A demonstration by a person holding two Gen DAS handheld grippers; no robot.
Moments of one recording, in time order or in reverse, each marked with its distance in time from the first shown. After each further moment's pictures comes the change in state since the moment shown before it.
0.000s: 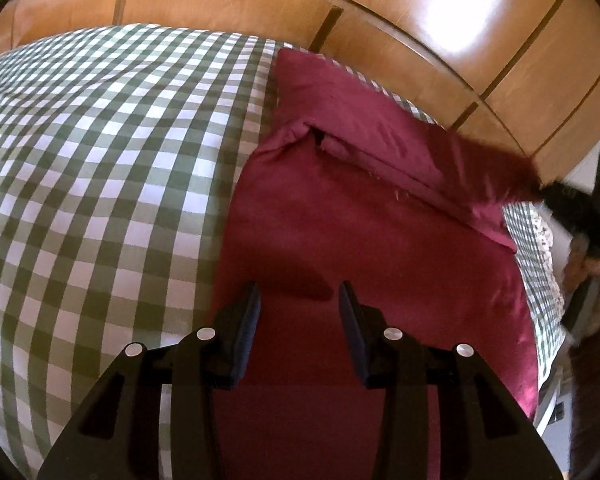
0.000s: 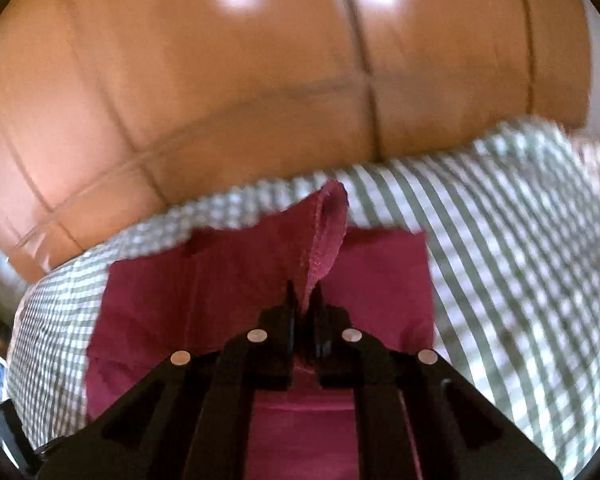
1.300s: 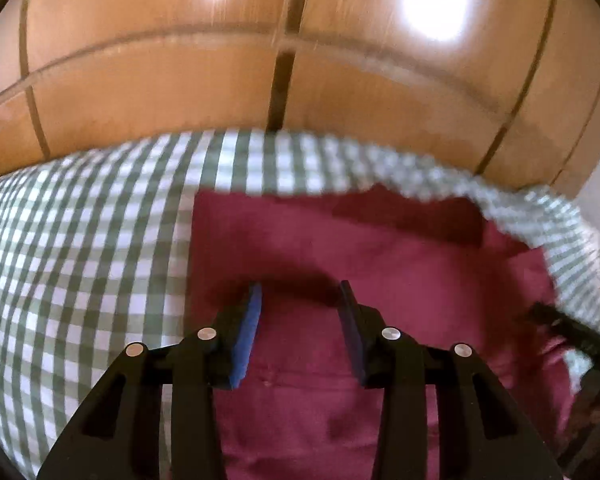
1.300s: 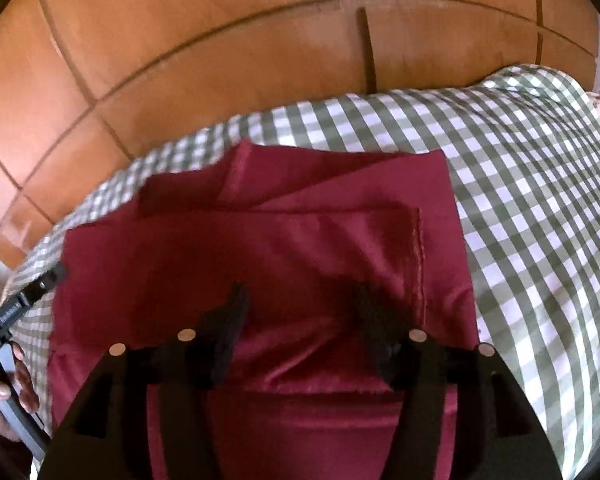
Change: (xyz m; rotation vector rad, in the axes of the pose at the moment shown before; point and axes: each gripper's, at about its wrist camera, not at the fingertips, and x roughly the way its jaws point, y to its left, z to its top) left arm 0.105 -0.066 0.147 0.212 -0.071 0.193; right arm 0.070 -0.003 -0.023 0.005 0.136 -0.049
